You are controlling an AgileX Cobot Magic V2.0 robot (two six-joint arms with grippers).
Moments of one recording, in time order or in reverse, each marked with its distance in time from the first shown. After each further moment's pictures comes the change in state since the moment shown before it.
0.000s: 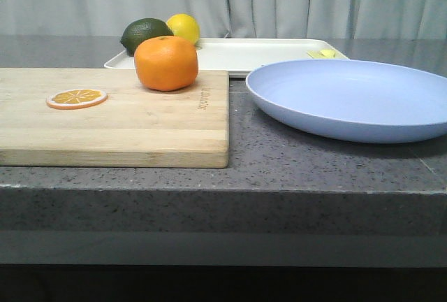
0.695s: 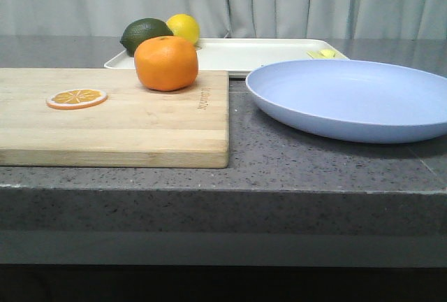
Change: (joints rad) left arm 0.000 0.000 0.000 0.000 0.018 0.000; right arm 0.000 0.000 0.000 0.000 0.032 0.000
